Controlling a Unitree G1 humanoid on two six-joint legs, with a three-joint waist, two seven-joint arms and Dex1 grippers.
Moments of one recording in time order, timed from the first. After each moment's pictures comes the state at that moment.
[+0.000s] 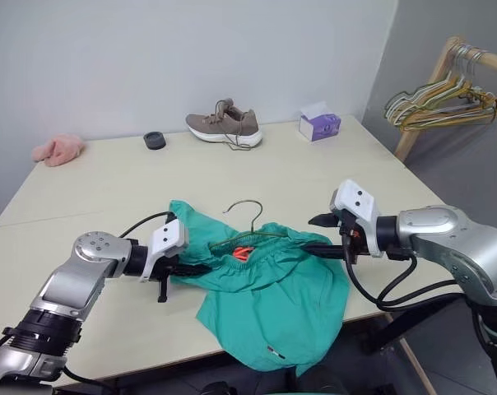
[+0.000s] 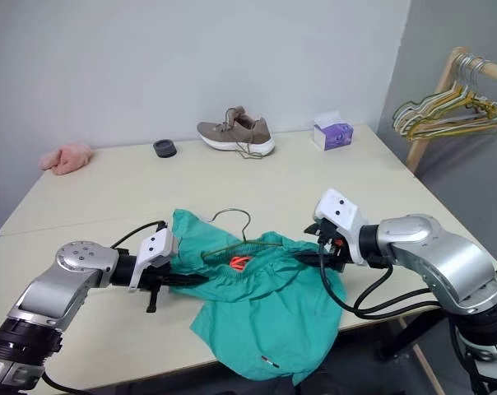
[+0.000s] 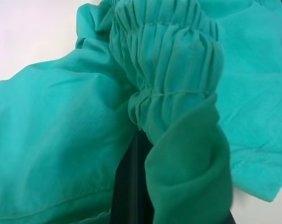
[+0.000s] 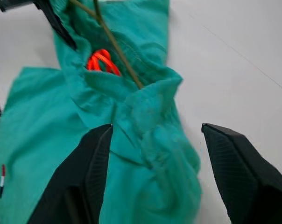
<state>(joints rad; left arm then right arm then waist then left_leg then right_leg) -0.27 0.87 -0.13 0.02 -0.29 0.33 -1.30 -0.52 -0.81 0.19 -0.54 0.54 1.03 0.76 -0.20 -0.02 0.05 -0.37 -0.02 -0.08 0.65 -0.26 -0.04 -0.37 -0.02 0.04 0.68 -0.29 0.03</state>
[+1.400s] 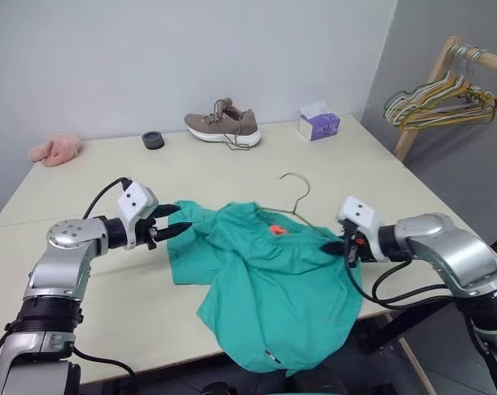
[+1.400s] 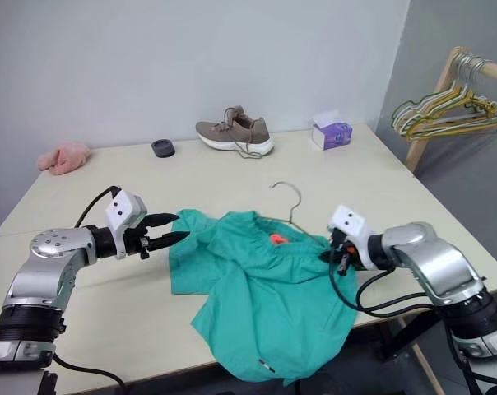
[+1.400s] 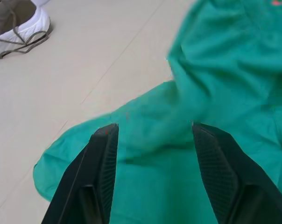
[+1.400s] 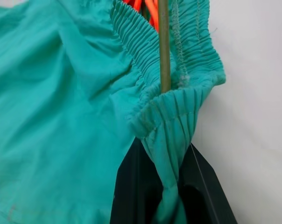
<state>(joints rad) -0.37 0.75 0.08 0.27 -0.29 0.22 -1.07 -0.43 -0.79 0.15 -0.31 0.34 1.00 0.89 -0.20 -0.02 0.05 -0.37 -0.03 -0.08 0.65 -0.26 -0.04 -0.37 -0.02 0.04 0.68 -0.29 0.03</state>
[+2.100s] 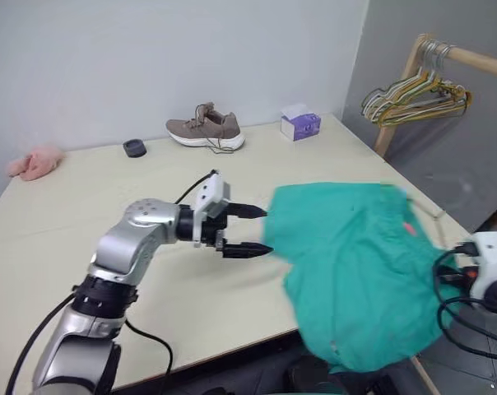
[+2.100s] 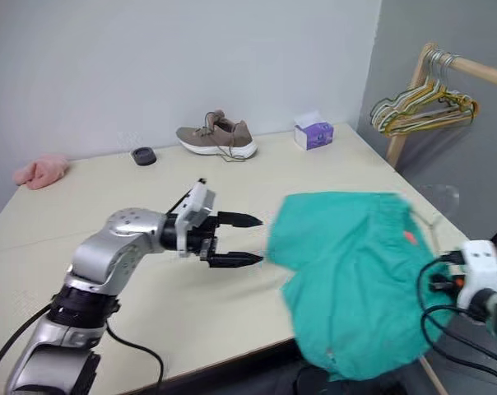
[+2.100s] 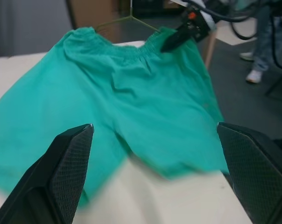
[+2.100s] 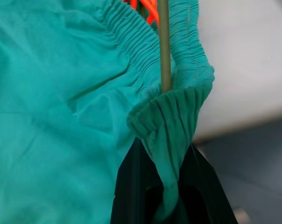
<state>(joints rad) -0.57 0.56 -0.18 -0.06 -0.46 0.48 -1.26 0.08 -0.66 -0.70 -0.44 0.30 1.34 0.43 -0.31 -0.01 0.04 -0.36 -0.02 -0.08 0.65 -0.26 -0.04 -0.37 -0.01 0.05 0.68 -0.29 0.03</state>
